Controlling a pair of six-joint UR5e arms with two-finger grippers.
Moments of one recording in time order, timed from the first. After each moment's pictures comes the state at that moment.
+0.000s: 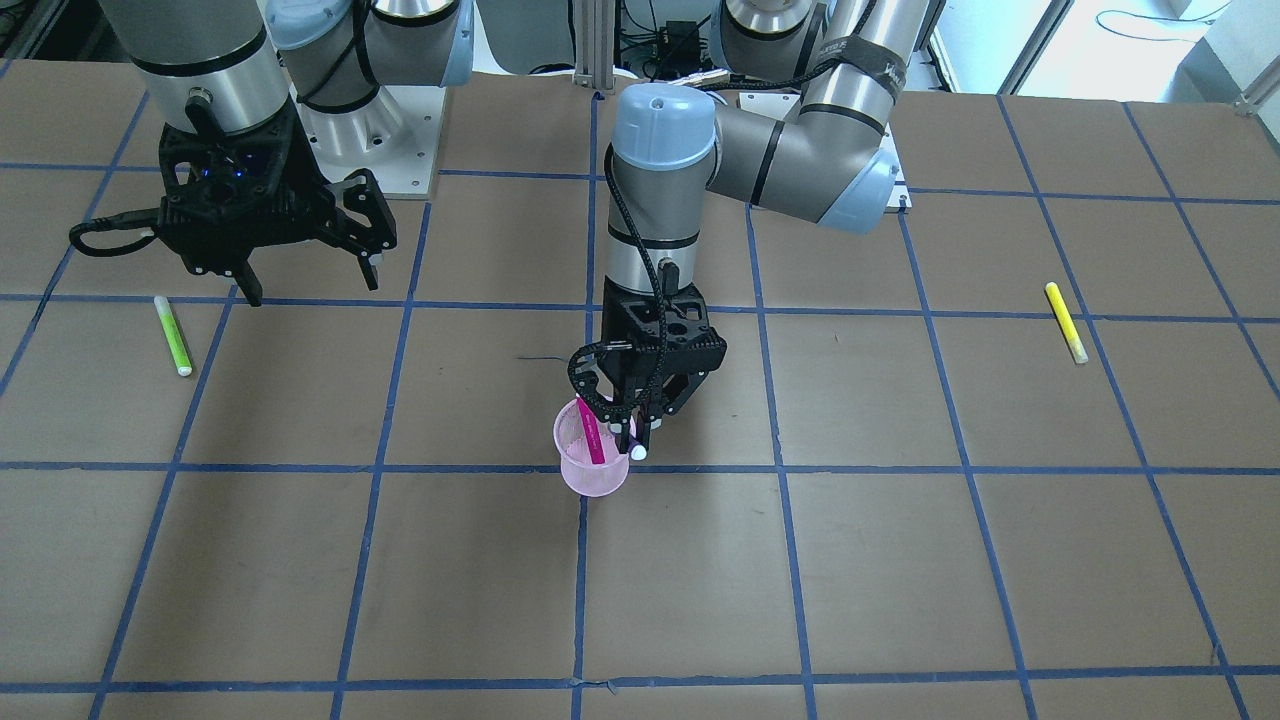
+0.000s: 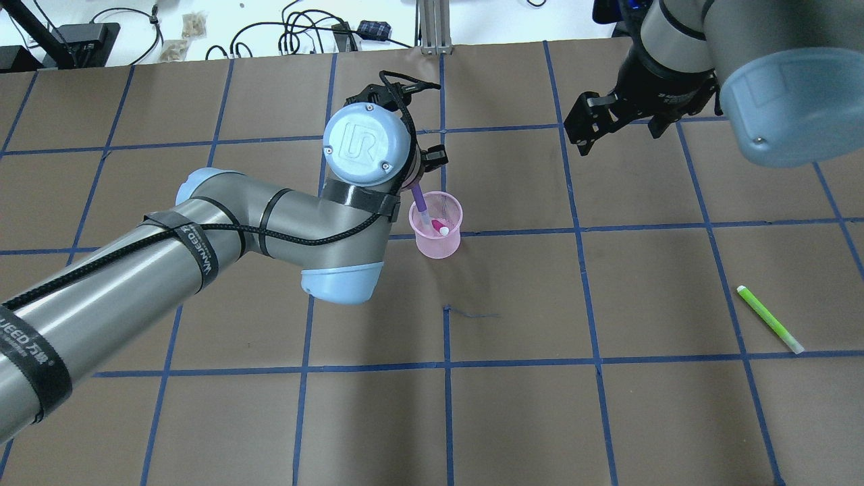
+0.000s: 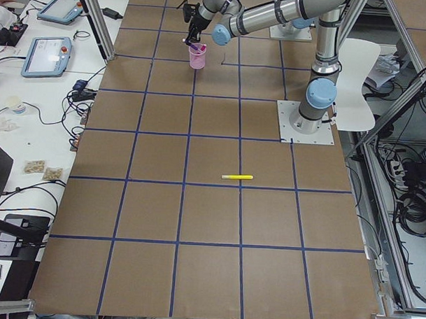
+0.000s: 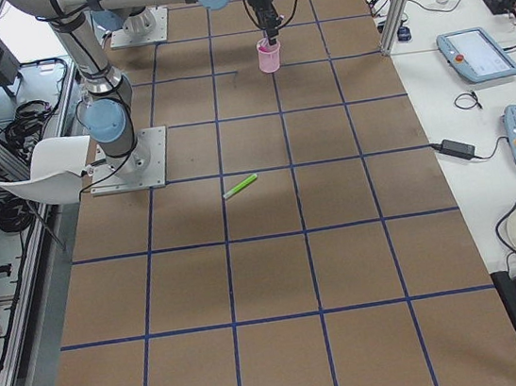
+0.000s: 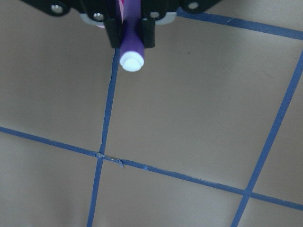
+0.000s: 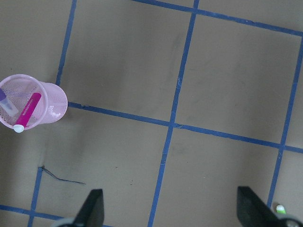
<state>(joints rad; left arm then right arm) -1.94 -1.88 -1.87 -0.47 1.70 -0.56 1.60 -1.58 1.64 -1.77 -1.56 -0.18</state>
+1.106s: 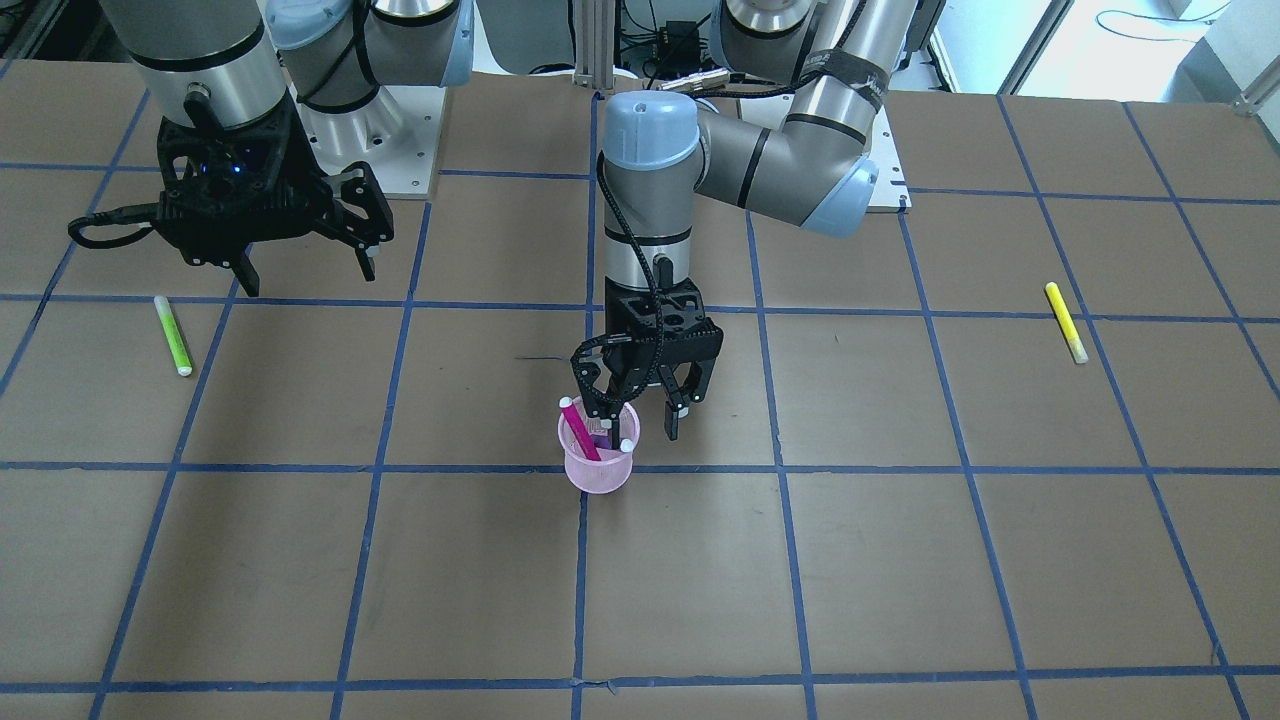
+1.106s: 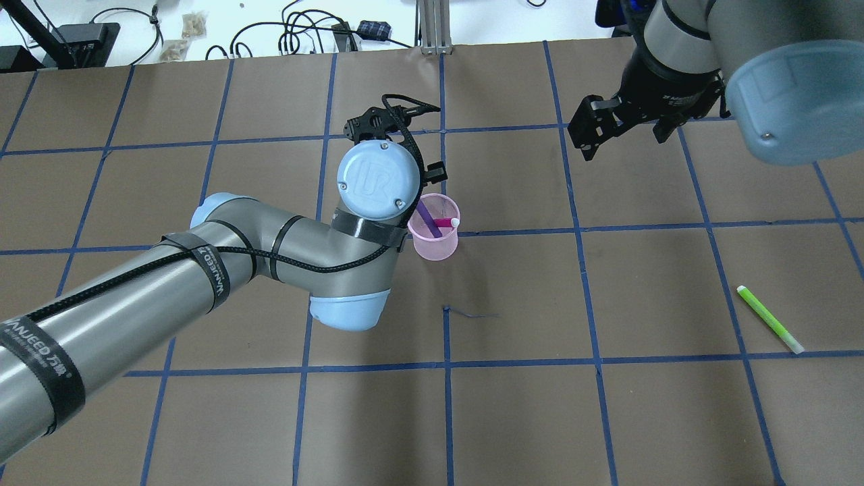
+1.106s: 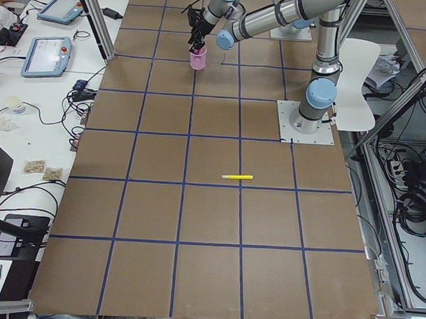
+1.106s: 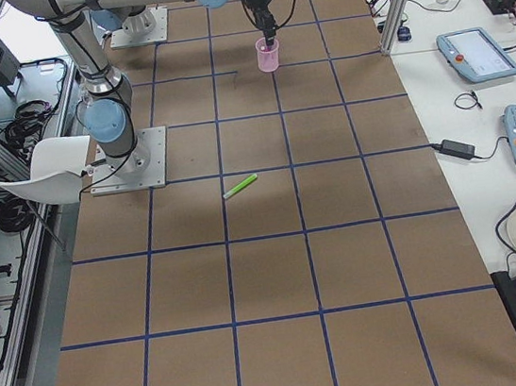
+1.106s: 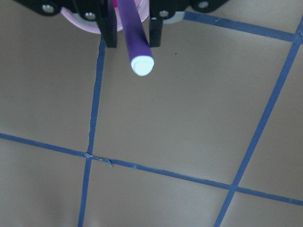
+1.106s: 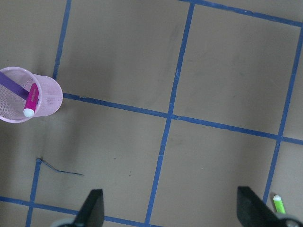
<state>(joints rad) -1.96 -1.88 -1.93 -0.40 1.79 -0.57 1.60 -1.58 1.63 -1.73 -1.57 -0.18</state>
